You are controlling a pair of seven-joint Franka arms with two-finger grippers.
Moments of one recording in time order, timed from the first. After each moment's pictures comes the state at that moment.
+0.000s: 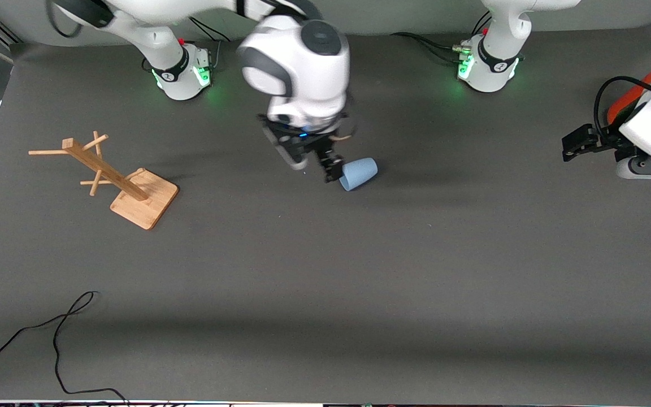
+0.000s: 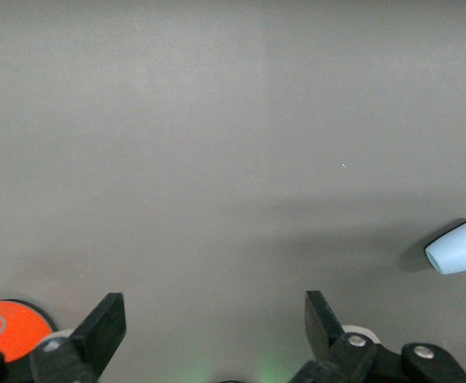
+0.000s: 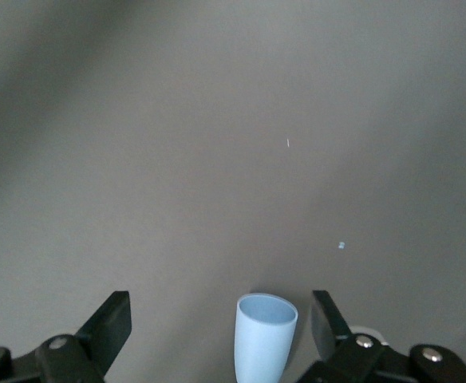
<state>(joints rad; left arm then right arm) -0.06 -0.02 -0.02 -1.65 0.01 1.56 -0.04 0.17 0.49 0.79 -1.43 -0.47 1.79 1.95</state>
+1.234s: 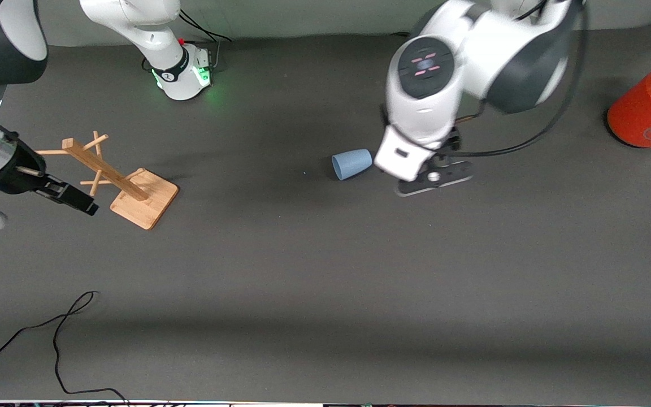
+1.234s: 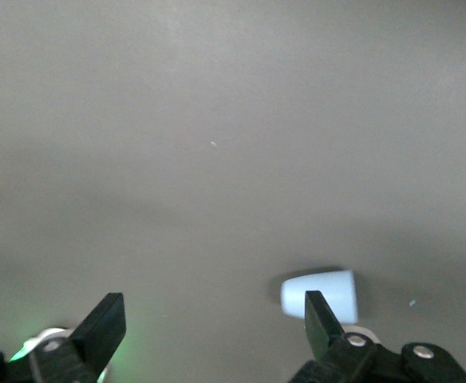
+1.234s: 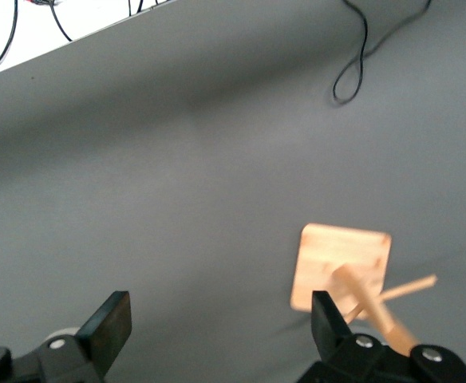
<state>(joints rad) -0.63 0.45 -0.05 -1.20 0.08 1.43 -0.93 -0.02 0.11 0.07 -1.56 -0.01 1.74 0.38</state>
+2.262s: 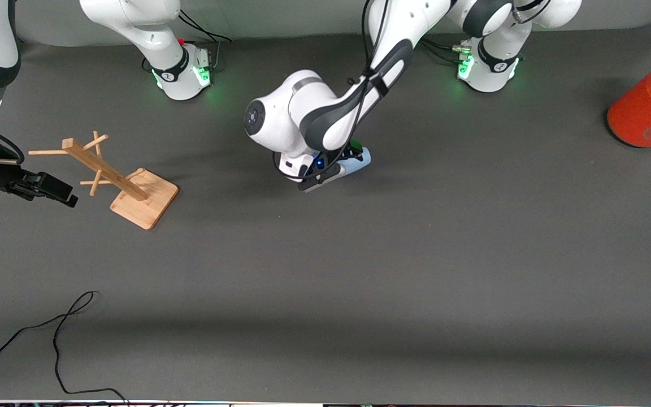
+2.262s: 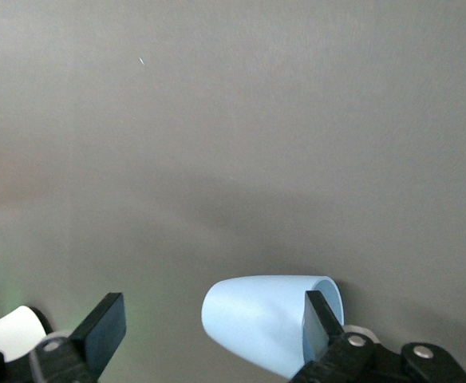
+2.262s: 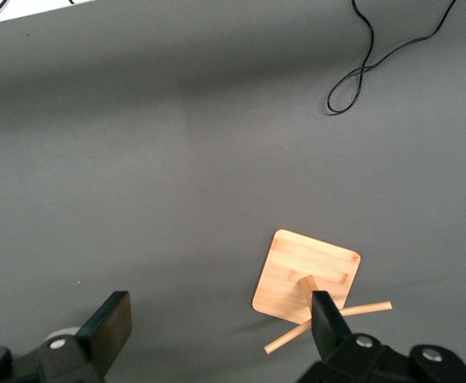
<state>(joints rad) -0.95 0.88 -0.04 -1.06 0.24 1.41 -1.23 -0.01 0.06 -0.01 -1.63 0.03 1.74 0.18</state>
